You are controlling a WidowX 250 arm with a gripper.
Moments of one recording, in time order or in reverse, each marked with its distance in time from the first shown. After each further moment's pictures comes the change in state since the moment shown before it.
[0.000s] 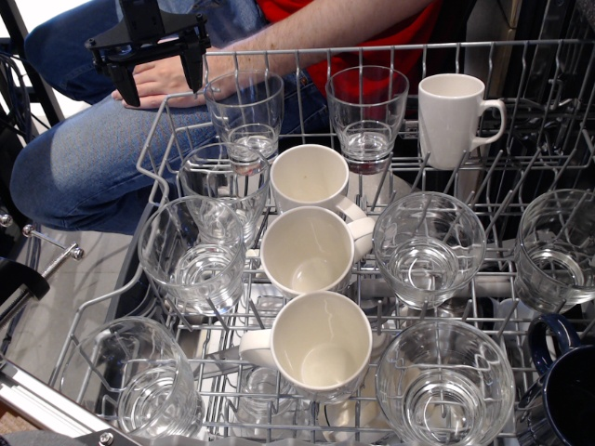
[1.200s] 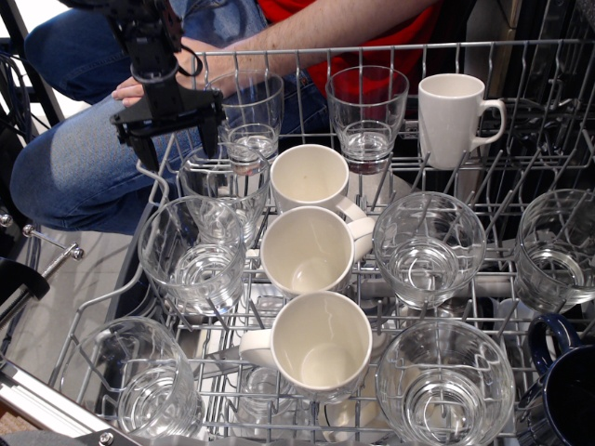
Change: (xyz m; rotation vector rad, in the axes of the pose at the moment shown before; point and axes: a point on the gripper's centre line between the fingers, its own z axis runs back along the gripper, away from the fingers) arm -0.025 0.004 -0.071 0.002 -0.006 -0.035
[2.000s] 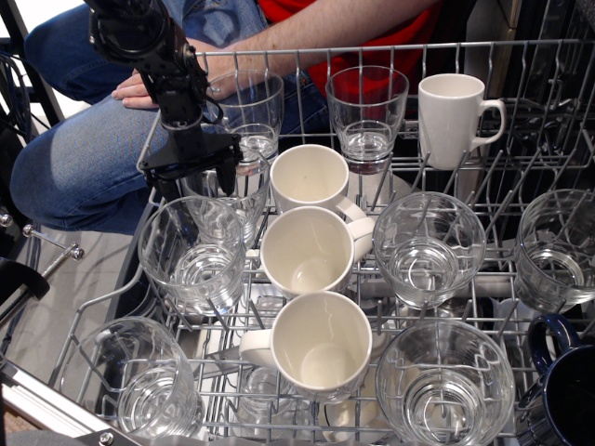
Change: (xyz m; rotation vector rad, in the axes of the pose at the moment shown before) arm -0.007 -0.007 -0.054 0.011 0.053 0.095
